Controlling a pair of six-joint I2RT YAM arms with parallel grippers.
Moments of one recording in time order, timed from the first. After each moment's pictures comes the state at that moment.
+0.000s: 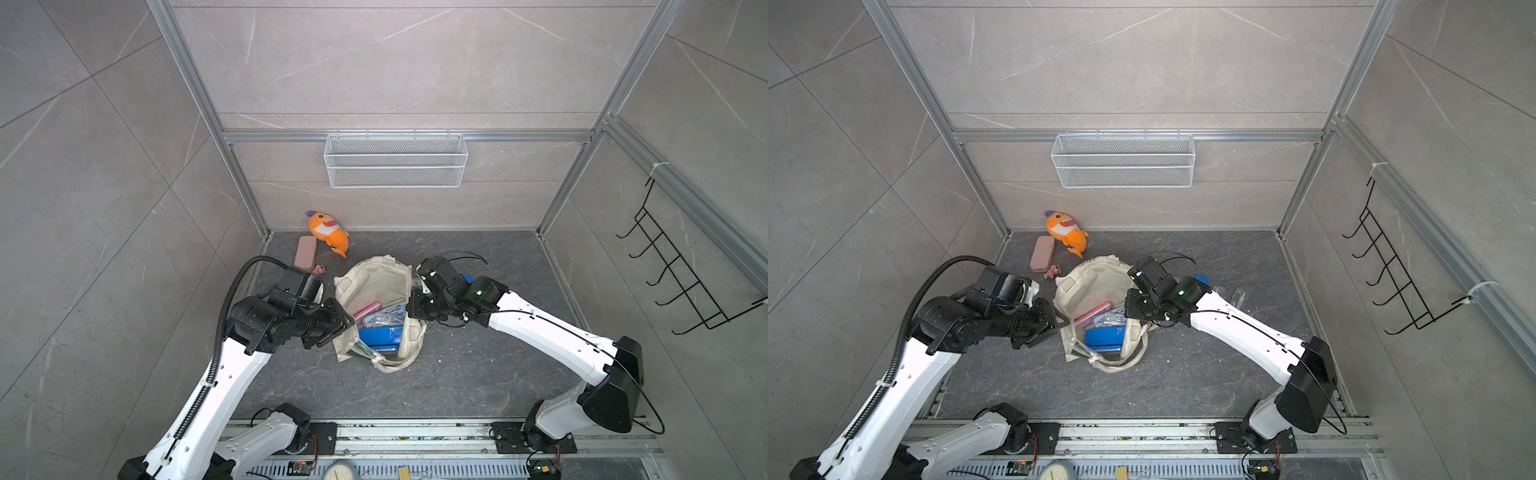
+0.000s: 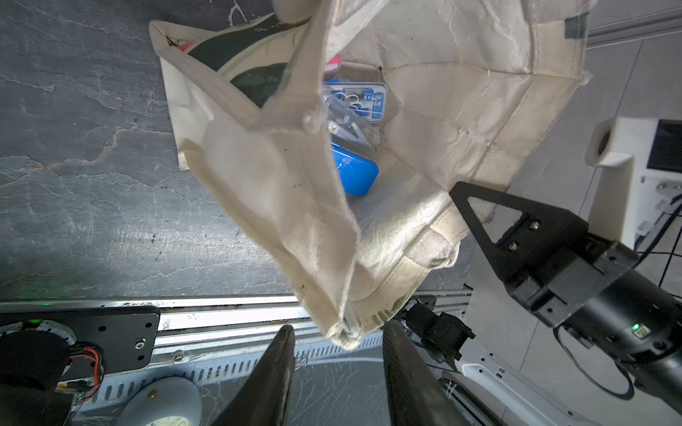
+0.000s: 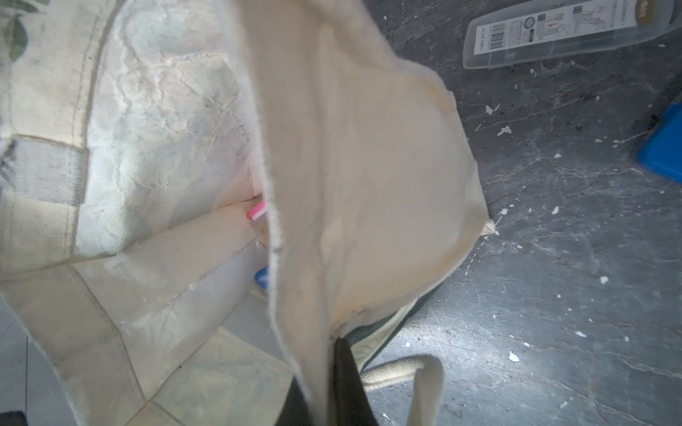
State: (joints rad) left arm -0.50 1.05 1.37 -1.31 0.26 -0.93; right arm 0.86 1.53 1.42 -0.76 -0.05 0.83
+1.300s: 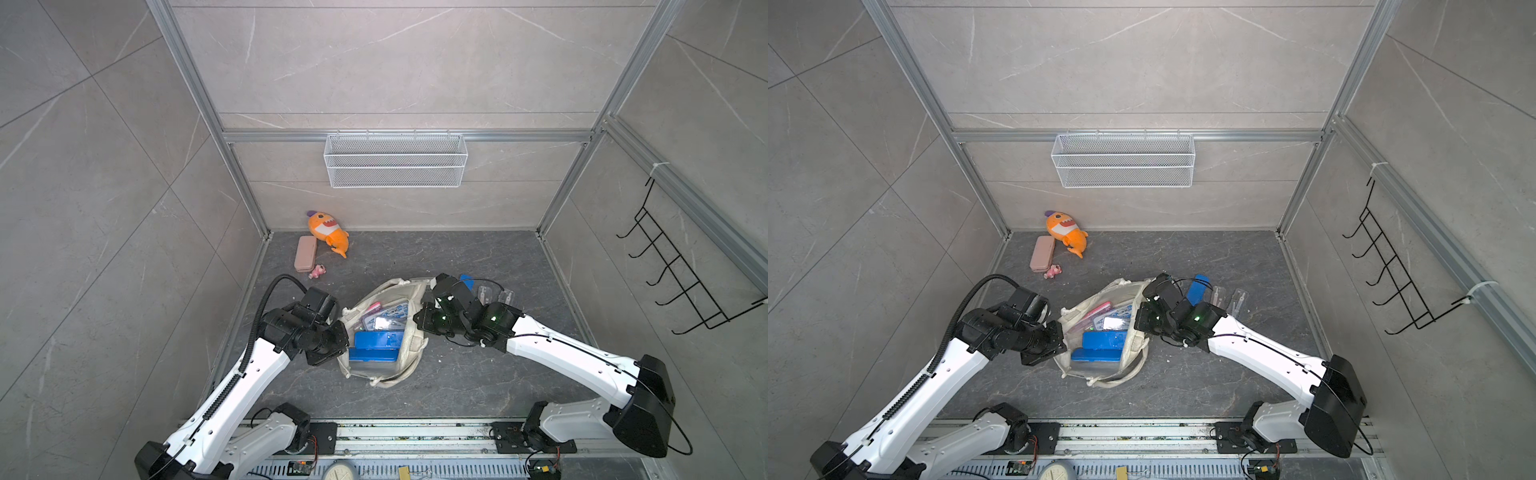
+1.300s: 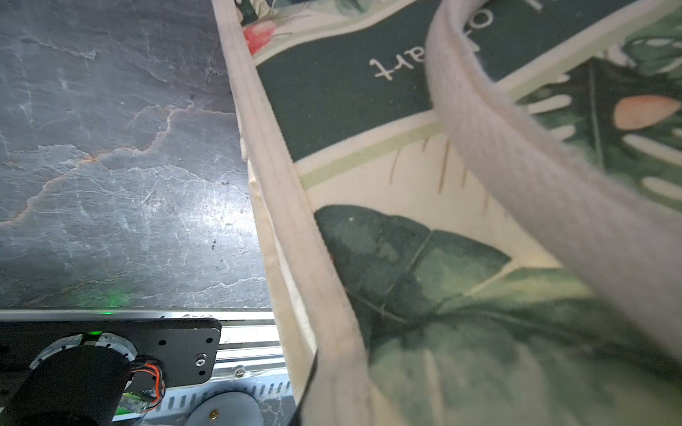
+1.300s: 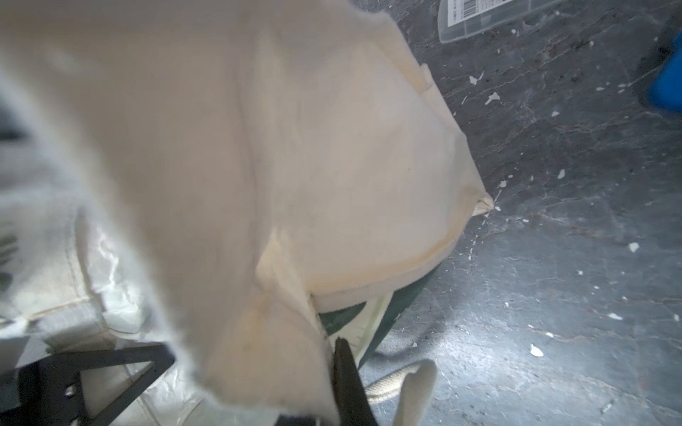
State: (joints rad) left arm -0.50 0.99 1.01 -1.22 0.21 -0.85; right arm 0.87 1.35 1.10 -0.53 -0.02 0.97
